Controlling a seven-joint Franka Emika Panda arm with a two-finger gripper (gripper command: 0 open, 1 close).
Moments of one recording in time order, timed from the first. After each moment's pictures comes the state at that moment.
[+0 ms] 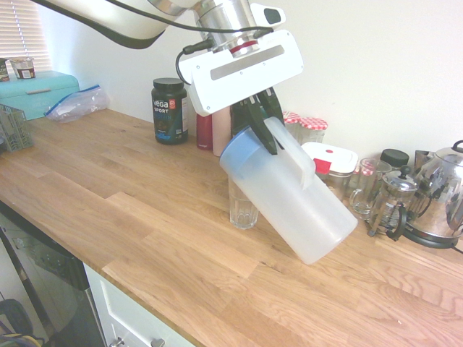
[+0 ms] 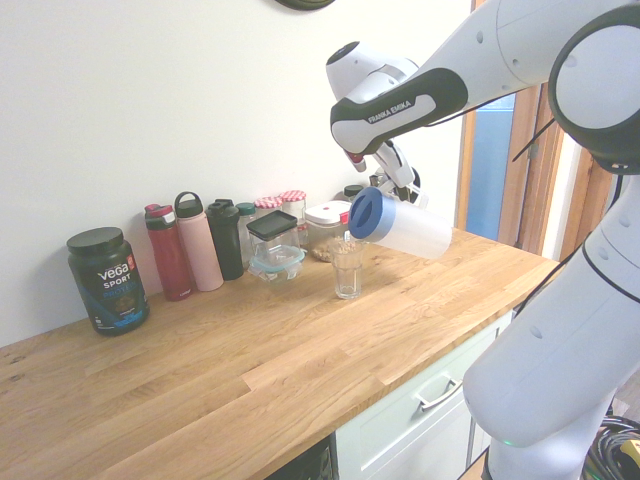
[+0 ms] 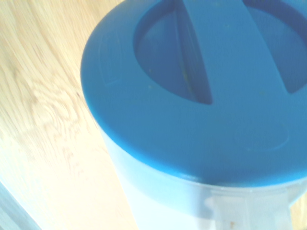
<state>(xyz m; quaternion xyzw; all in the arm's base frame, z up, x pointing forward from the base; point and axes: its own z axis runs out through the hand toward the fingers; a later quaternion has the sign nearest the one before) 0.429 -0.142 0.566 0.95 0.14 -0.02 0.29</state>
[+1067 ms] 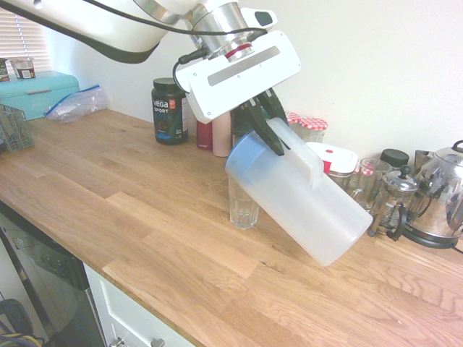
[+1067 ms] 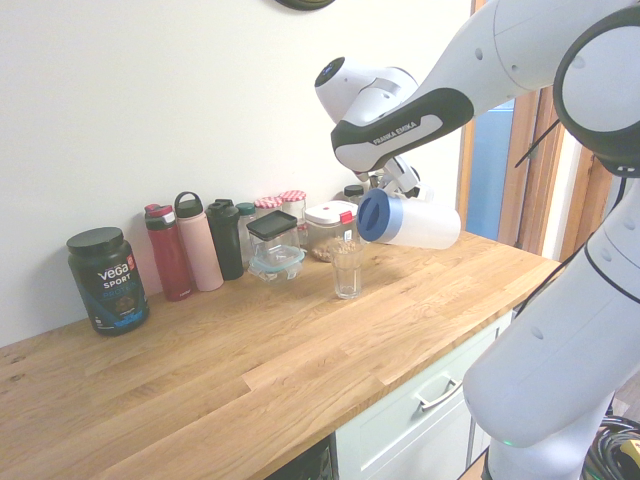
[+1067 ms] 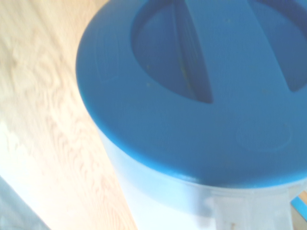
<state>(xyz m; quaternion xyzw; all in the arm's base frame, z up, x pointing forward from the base) 0.420 -0.142 0.565 0.94 0.13 -0.01 0.33</state>
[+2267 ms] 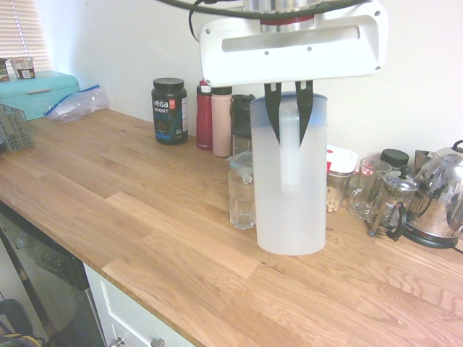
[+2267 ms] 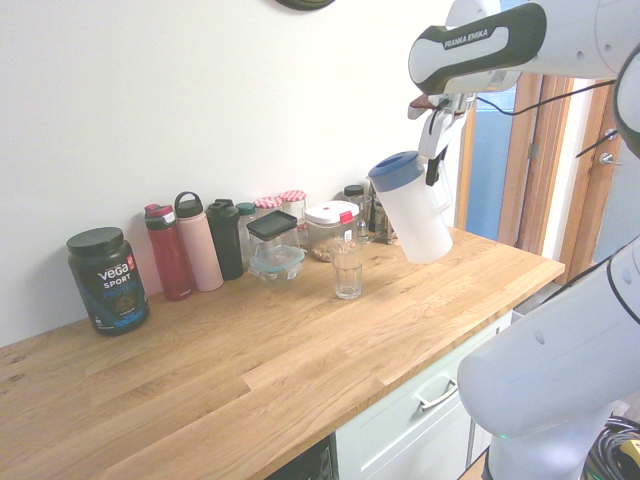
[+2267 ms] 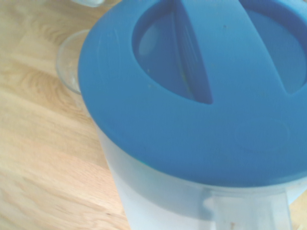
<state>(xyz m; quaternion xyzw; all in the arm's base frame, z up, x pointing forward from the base) 0.319 -0.241 0.608 0.95 -0.27 0.16 0.01</state>
